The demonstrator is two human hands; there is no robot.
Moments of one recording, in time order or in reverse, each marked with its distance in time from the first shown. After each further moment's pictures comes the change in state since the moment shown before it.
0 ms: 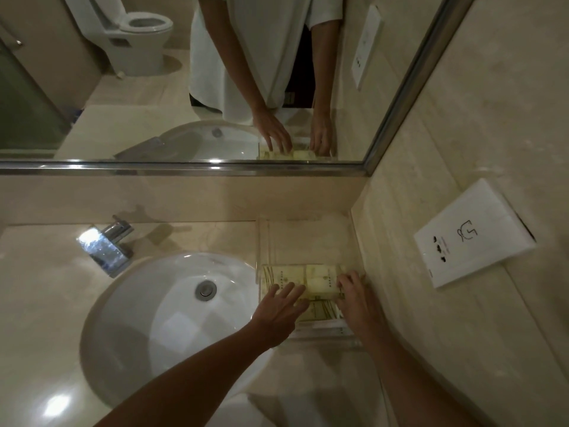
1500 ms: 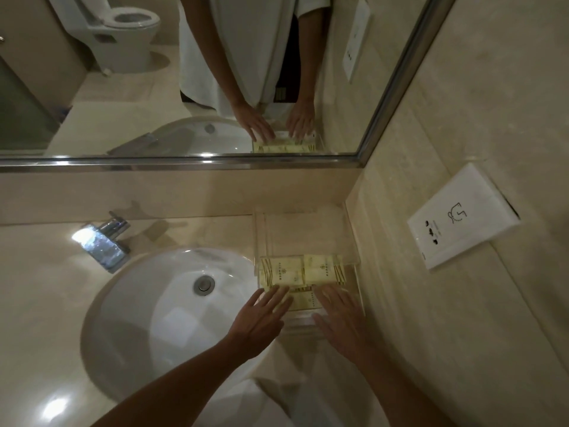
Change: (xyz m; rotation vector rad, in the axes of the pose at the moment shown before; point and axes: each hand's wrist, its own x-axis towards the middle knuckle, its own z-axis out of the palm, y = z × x) left_hand -0.050 -0.007 0.023 -0.015 0.058 -0.063; right_hand -0.059 -0.001 0.039 -0.070 0.085 -0.305
